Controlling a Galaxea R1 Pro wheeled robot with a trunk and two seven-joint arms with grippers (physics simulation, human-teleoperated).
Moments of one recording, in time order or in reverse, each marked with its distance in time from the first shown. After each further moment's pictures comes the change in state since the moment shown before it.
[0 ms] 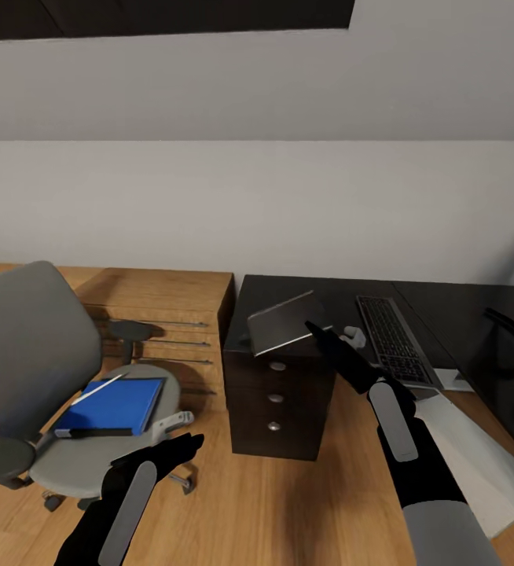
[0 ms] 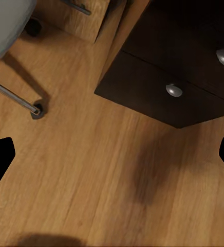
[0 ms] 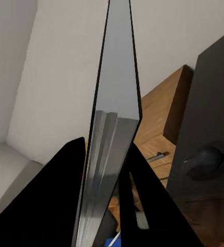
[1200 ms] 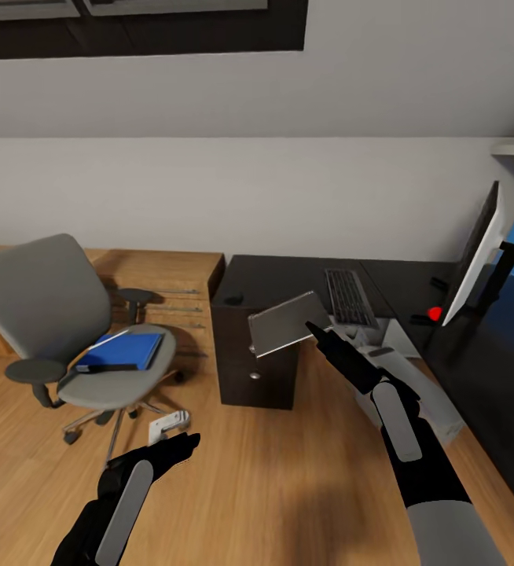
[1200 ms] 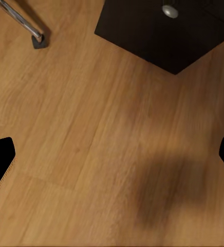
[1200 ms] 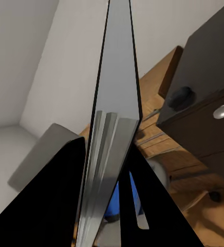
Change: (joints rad) left arm 0.000 0.000 0.027 0.000 0.000 0.000 -0.001; right arm 0.000 -0.016 -0.003 -0.004 0.003 0.028 0.026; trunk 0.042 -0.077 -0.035
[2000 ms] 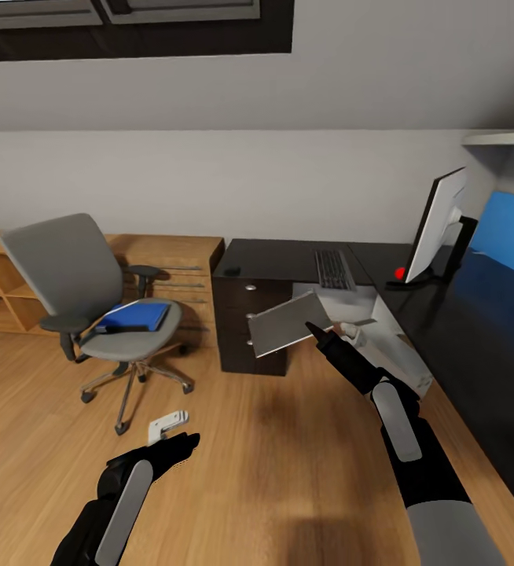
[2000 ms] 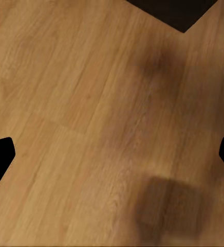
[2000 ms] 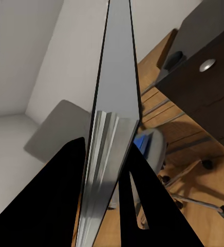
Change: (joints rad) left arm 0.000 0.000 0.002 0.000 0.000 0.000 0.002; right arm 0.000 0.000 0.000 0.001 0.002 -0.001 0.000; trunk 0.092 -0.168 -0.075
